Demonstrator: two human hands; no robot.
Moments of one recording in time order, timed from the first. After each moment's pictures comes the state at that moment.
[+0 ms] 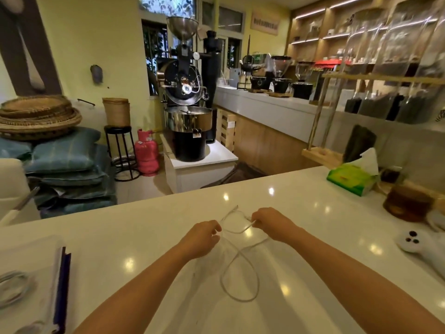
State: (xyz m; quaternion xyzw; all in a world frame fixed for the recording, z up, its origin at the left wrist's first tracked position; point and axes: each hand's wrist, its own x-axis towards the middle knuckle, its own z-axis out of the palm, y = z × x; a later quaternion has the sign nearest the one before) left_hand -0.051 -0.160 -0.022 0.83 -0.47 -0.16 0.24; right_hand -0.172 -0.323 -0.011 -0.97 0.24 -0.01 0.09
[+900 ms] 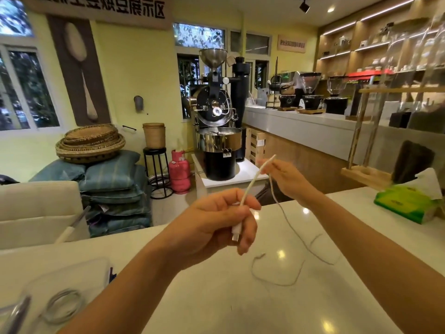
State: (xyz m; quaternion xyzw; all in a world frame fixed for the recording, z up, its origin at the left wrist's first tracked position) left_hand -0.077 -0.066 0.133 0.38 -0.53 -0.46 0.60; right_hand -0.110 -0.291 0.124 -0.86 0.15 -0.28 0.39
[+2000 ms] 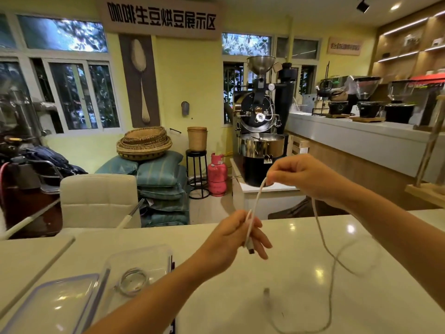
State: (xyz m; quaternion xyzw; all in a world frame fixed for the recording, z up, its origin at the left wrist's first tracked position) left_hand -0.038 -0.019 0.088 0.63 -0.49 -0.20 0.57; right_hand -0.102 -0.184 0.182 -0.90 -0.09 -0.18 0.38
